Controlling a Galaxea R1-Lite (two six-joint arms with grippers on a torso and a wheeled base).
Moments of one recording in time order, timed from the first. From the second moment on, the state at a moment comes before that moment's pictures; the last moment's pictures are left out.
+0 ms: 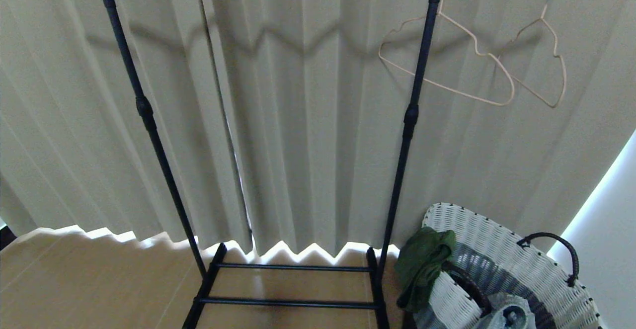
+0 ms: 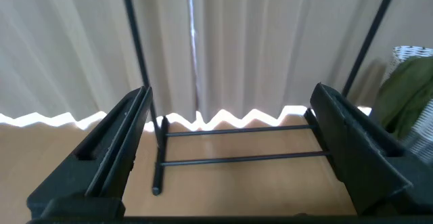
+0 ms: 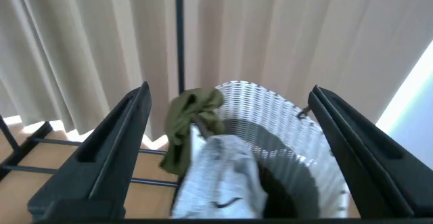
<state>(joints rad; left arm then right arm) 0.08 0.09 0.00 -0.06 -0.17 0.03 0.00 0.00 0.00 -0.06 0.01 -0.01</state>
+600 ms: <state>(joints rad) 0.08 0.09 0.00 -0.06 -0.17 0.03 0.01 0.02 0.00 -0.03 0.02 -0.13</state>
